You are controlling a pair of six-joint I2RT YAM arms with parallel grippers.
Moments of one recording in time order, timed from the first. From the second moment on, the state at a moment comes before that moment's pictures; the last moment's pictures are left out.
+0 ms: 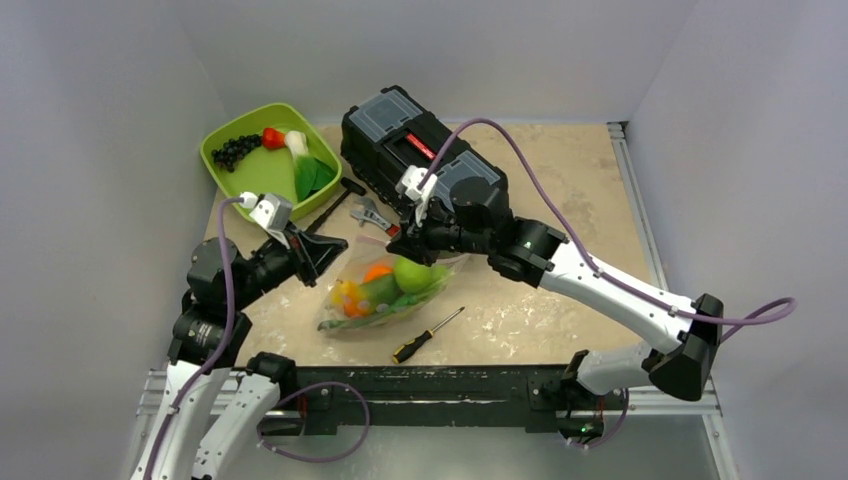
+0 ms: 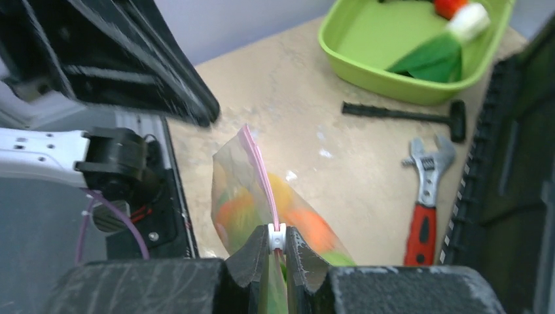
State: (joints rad) left arm -0.26 0.54 0.83 -0.40 0.57 -0.32; right arm 0.96 1.35 1.33 -0.30 -0.29 0.04
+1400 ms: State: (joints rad) left arm -0.34 0.90 0.88 -0.30 1.17 -0.12; right arm 0.92 1.27 1.26 -0.37 -0.57 -0.02
